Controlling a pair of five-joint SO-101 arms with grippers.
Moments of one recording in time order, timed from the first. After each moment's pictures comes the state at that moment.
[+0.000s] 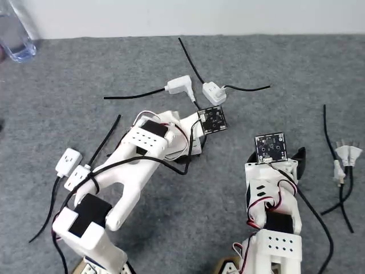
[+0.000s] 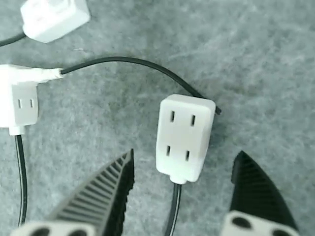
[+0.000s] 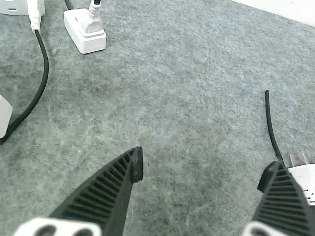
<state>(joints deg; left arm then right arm) 21.9 9.8 21.7 45.3 -40.8 6.5 -73.1 88.1 25.1 16.5</state>
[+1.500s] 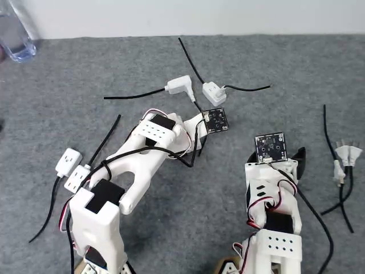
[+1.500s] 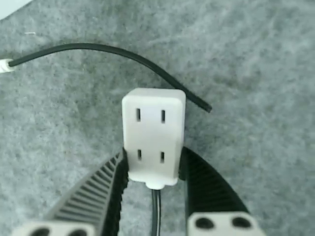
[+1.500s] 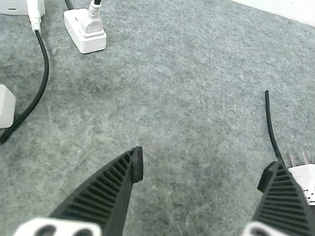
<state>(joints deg) 22.0 21.7 11.1 53.0 -40.7 6.5 -73.1 88.1 25.1 16.5</state>
